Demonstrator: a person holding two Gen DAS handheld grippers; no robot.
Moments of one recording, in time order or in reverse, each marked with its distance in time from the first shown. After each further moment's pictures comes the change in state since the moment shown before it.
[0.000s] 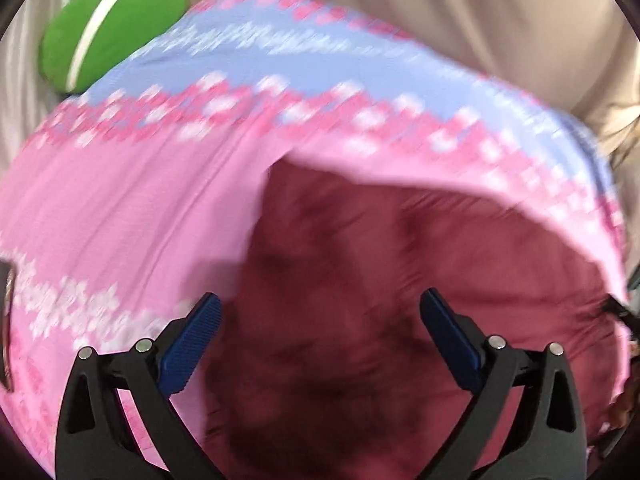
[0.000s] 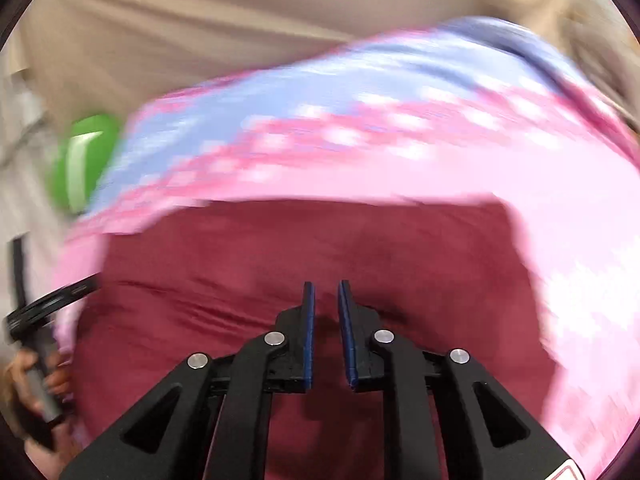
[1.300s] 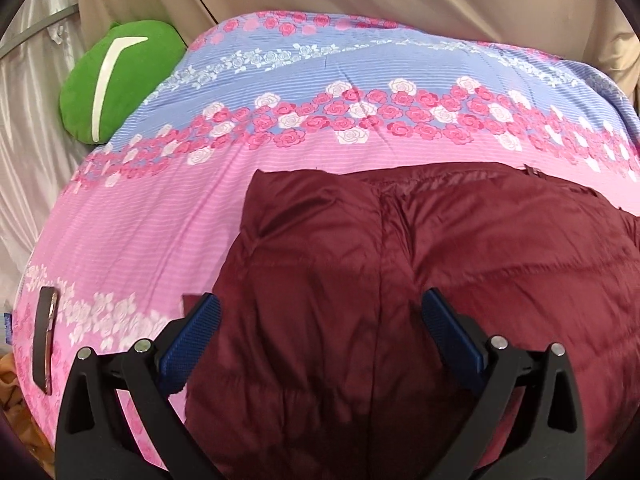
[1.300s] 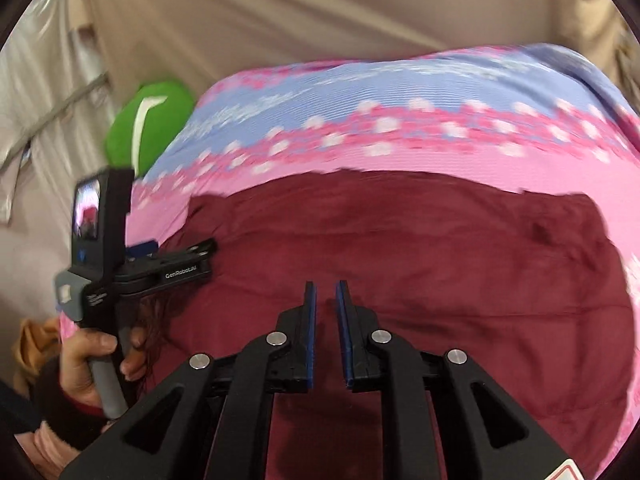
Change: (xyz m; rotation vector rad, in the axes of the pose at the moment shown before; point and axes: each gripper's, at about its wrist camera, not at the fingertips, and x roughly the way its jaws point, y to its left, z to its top) left arm 0.010 -0.047 -0.036 0.143 -0.033 0.263; right arm -0.013 0.096 -0.049 -0.109 -0.010 0.053
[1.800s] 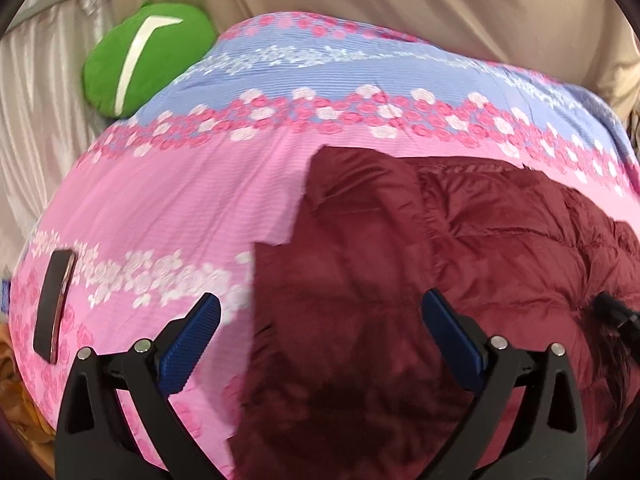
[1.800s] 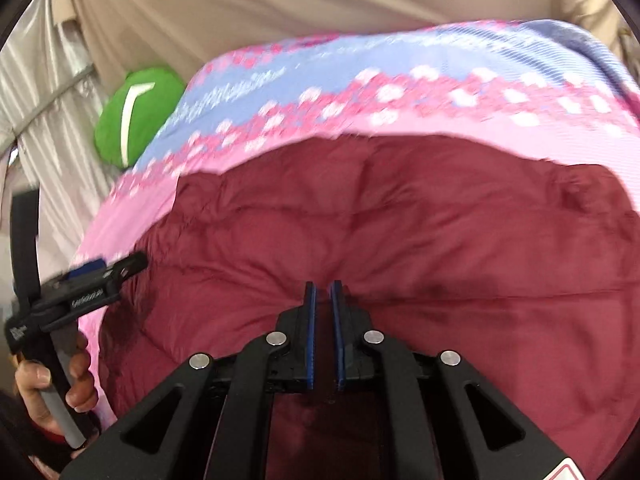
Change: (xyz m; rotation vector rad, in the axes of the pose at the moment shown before) left arm -0.036 0.056 -0.032 -0.098 -0.003 -0.041; right arm 0.018 -0.008 -0.013 0.071 0.031 -0.013
